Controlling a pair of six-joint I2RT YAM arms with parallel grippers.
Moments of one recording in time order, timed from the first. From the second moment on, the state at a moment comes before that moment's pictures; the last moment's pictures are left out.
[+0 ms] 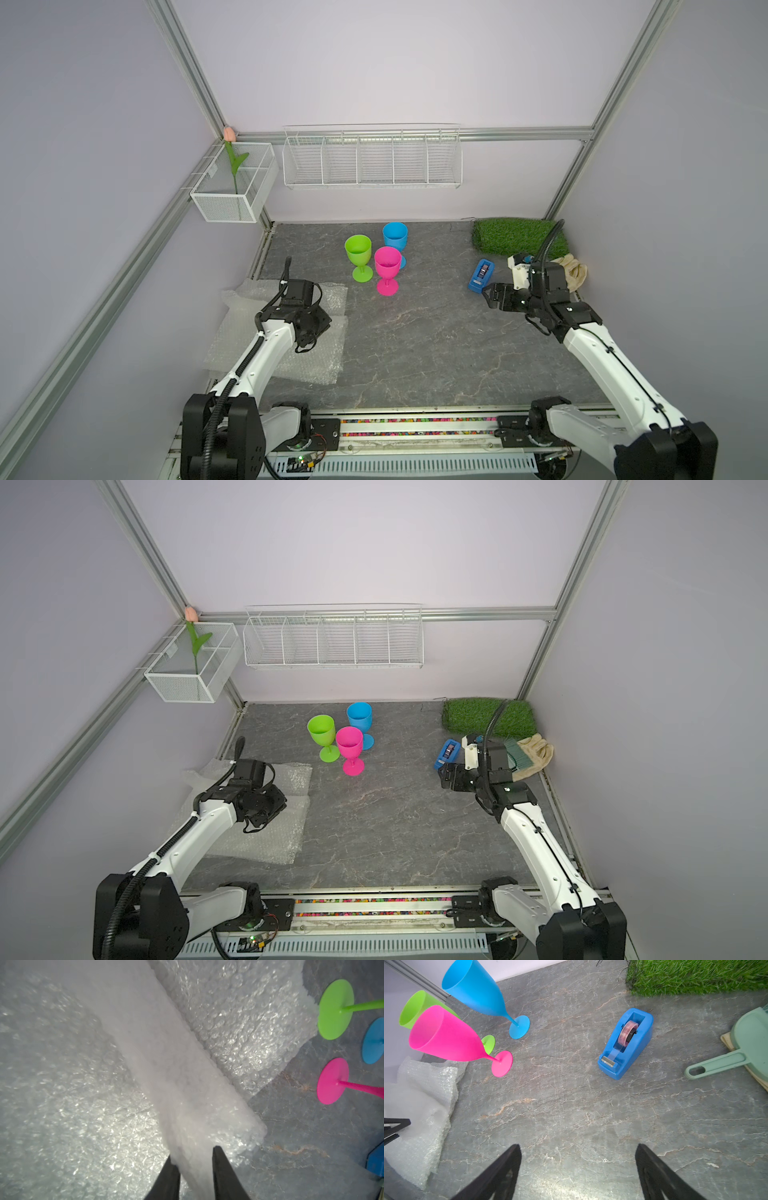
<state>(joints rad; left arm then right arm) -0.12 1.18 0.74 -0.71 0.08 -0.84 0.19 1.06 0.85 -0.54 -0.22 0.25</state>
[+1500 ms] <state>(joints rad) -0.12 1.17 1.13 -1.00 0.35 -0.63 1.02 1.97 1.10 0.50 -0.27 0.07</state>
